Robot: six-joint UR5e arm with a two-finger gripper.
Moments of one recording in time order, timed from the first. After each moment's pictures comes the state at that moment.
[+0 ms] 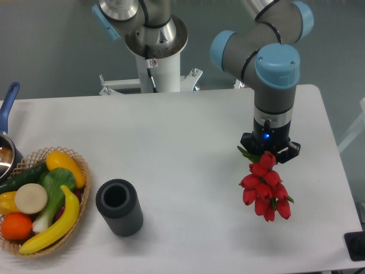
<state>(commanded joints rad) 2.64 -1.93 -1.58 -0.96 1.55 1.03</state>
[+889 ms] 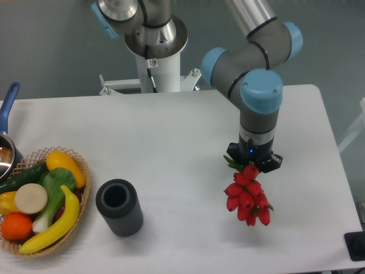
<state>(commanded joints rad) 2.58 -2.01 -1.61 -0.96 1.58 1.02</state>
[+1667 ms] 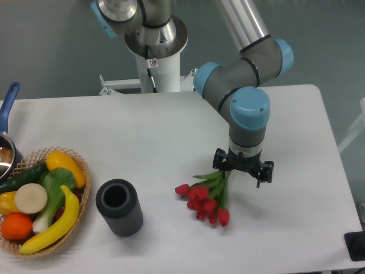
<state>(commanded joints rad) 2.58 -2.00 -1.65 -0.88 1.58 0.92</state>
